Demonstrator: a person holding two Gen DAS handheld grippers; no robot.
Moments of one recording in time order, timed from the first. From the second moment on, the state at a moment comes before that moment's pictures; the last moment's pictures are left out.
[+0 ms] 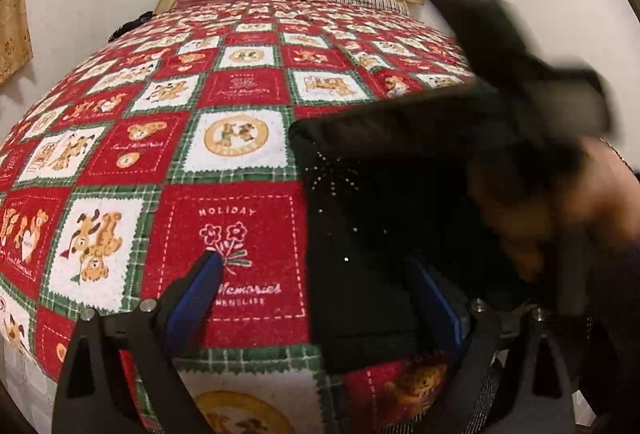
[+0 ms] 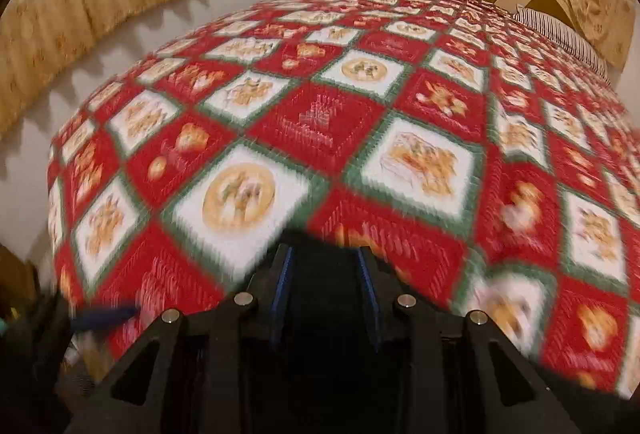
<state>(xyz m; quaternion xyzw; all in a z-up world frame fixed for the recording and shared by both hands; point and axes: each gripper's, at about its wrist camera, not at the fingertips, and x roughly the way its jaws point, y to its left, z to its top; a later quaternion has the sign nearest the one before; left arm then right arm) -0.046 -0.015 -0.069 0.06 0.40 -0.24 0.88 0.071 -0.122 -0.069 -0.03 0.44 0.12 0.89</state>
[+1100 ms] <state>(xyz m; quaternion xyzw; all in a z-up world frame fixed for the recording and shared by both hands) -0.025 0.065 -0.012 0.04 0.33 -0.17 0.93 -0.088 -0.048 -0.076 -0.19 0.33 0.18 0.91</state>
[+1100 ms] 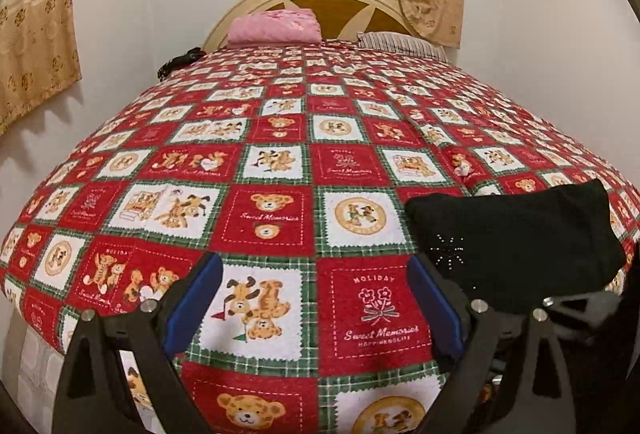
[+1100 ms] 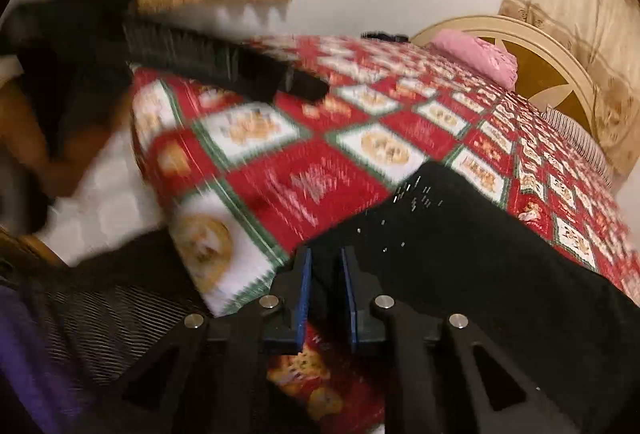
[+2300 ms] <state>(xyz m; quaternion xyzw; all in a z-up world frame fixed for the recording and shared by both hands) -0.011 -0.038 -0.063 0.04 0.40 -0.23 0.89 -0.186 -0.277 -0.060 0.10 0.26 -0.17 0.94</state>
